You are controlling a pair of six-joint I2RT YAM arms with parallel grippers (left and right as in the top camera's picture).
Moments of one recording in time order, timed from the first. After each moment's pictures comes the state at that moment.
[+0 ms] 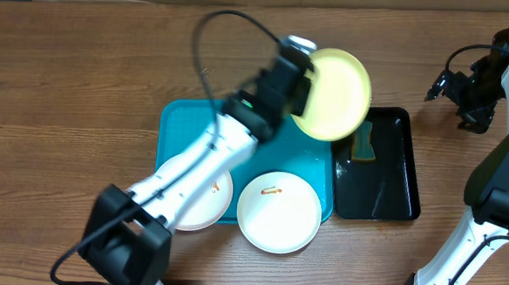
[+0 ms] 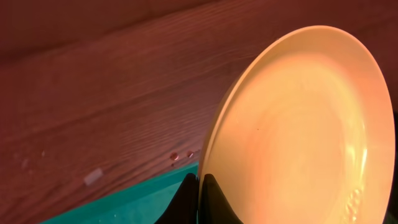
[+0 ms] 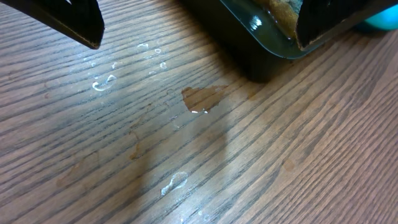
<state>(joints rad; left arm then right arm) -0.69 1.78 1.45 -0.38 -0.29 -0.19 -0.33 2.21 1.94 -1.26 -0.19 0.28</state>
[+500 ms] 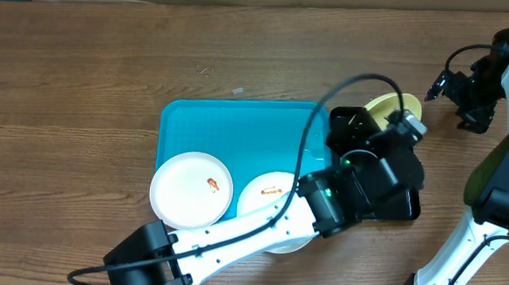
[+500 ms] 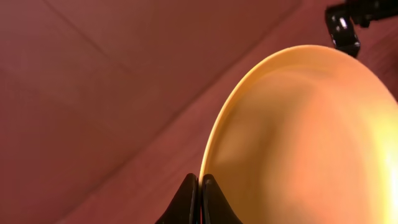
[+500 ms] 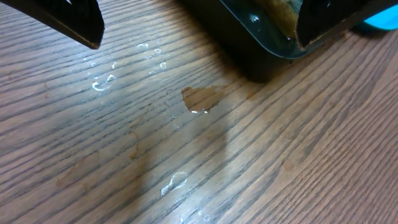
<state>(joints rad) -1.13 1.78 1.45 -0.16 -0.89 0.22 -0.33 2.21 1.94 -1.26 -0.19 0.28</state>
